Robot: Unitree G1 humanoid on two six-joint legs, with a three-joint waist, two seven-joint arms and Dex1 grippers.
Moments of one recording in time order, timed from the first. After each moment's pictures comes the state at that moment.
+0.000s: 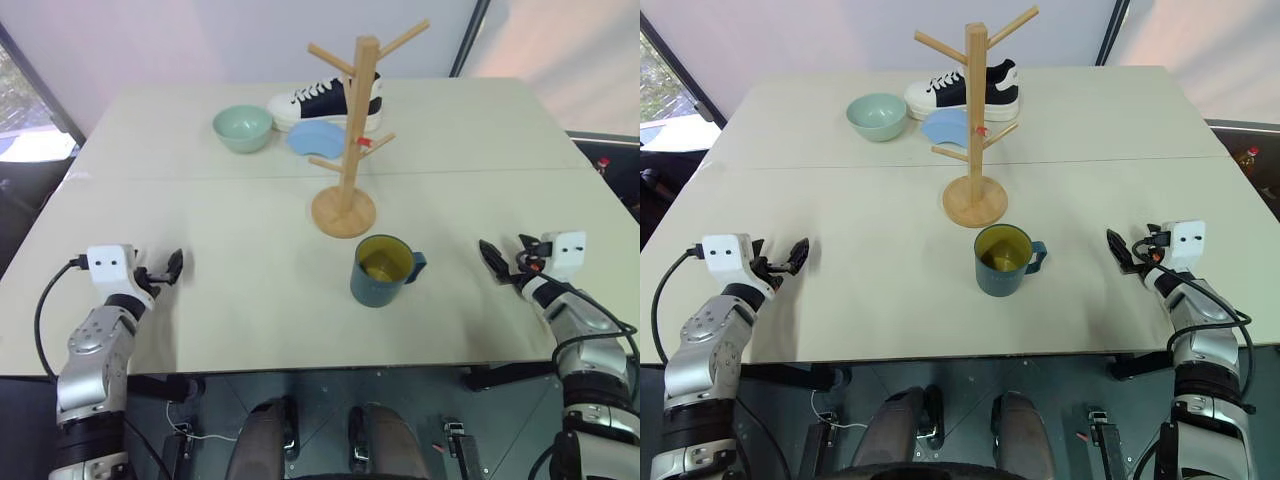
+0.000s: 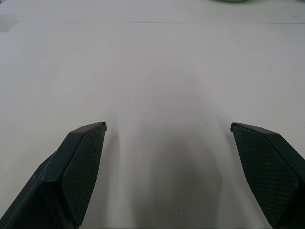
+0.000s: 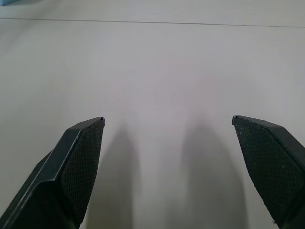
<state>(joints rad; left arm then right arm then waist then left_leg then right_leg) -0.09 0.40 0.37 -0.02 -0.33 0.32 -0.25 -0.32 -0.57 -0.37 0.55 0.33 -0.02 0.61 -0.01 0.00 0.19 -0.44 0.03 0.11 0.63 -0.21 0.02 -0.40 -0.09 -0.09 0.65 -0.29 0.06</state>
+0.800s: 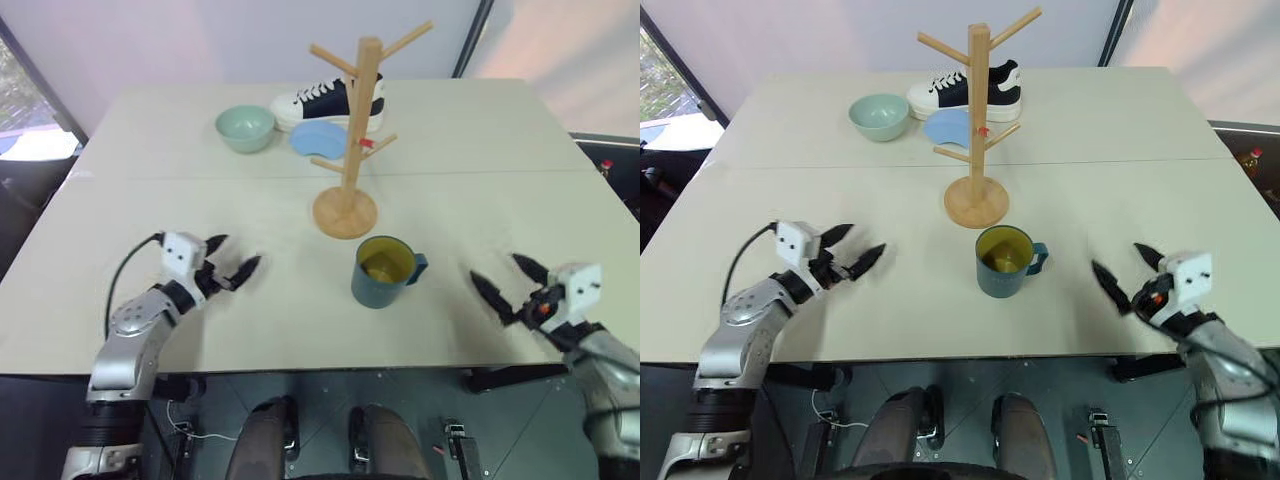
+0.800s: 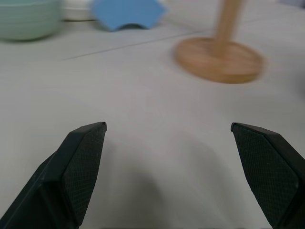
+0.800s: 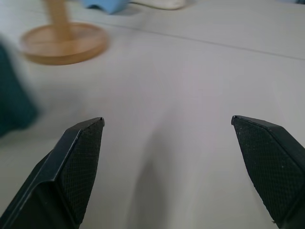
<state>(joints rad) -0.15 0.45 0.08 -0.08 -0.38 0.23 -0.73 0.22 -0.54 -0.37 -0.25 0.45 0.13 0.65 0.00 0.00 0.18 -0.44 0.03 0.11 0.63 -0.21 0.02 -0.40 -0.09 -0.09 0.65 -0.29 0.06</state>
